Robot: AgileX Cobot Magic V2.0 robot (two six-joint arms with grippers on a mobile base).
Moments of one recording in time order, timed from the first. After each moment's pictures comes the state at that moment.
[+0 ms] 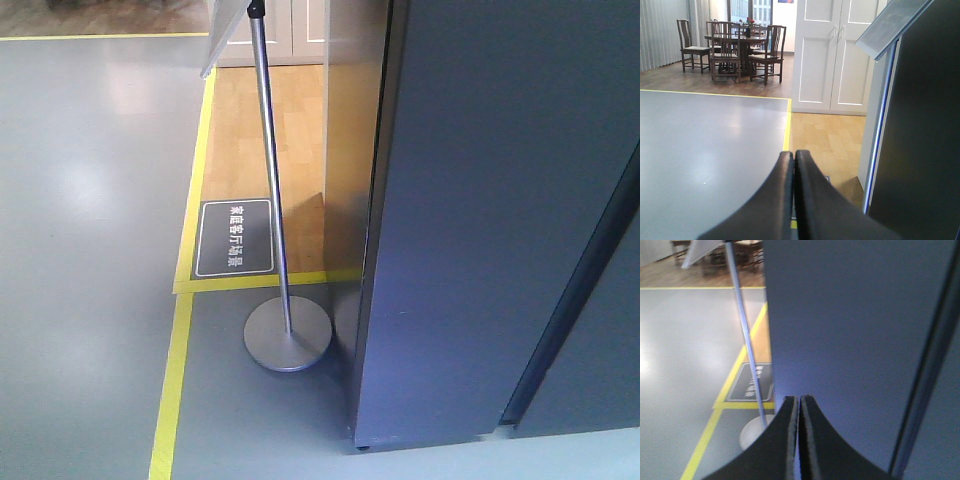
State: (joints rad) left arm 0.12 -0.01 0.03 0.09 0.08 -0.21; right arm -0.04 0.13 -0.42 0.26 0.59 -0.20
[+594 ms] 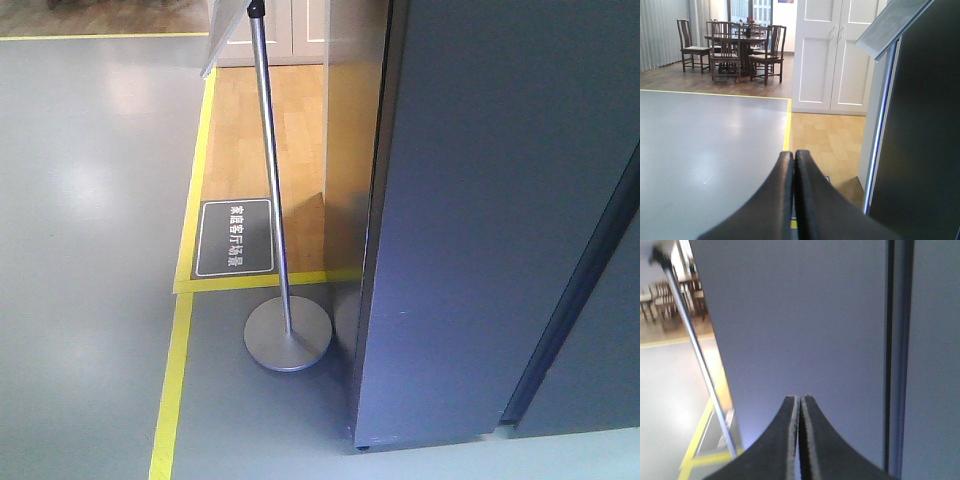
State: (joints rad) left arm 0.12 -0.01 0.03 0.09 0.08 -0.21; right arm -0.04 -0.01 0.03 0.04 0.08 0.07
